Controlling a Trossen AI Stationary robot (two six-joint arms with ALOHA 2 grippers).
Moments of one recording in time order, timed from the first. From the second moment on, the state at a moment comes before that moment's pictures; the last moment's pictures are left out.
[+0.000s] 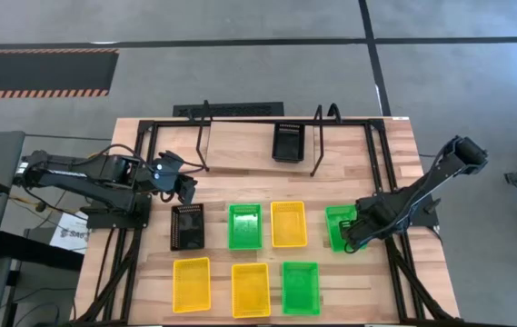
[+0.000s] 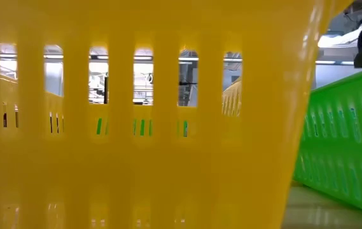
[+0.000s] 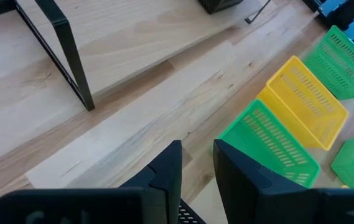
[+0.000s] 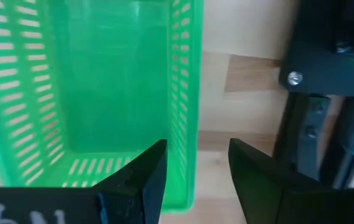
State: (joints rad) left arm -0.11 0.89 0.91 -0.90 -0.39 -0.93; right arm 0.59 1.22 0.76 -1.16 -0.03 2.07
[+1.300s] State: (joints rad) left arm -0.11 0.89 0.91 -0.90 -0.38 -0.94; right arm 0.20 1.41 1.65 -0.90 0.37 0.93
